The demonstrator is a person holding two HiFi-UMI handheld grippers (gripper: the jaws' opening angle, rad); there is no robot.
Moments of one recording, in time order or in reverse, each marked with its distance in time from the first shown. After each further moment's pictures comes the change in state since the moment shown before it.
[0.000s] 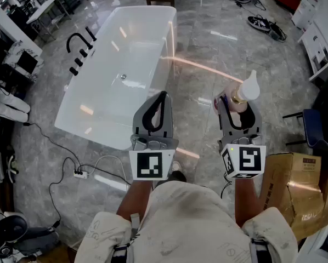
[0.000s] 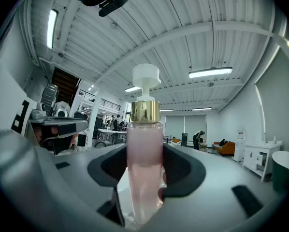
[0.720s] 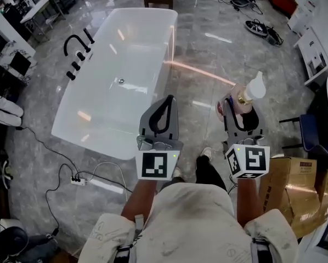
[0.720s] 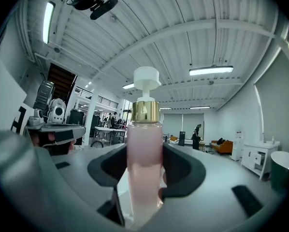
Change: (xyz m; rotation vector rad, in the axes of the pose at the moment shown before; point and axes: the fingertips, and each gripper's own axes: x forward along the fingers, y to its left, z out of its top) left arm 0.032 0.071 -0.029 -0.095 0.025 -0.042; right arm 0.069 0.032 0.006 0.008 0.034 -0.036
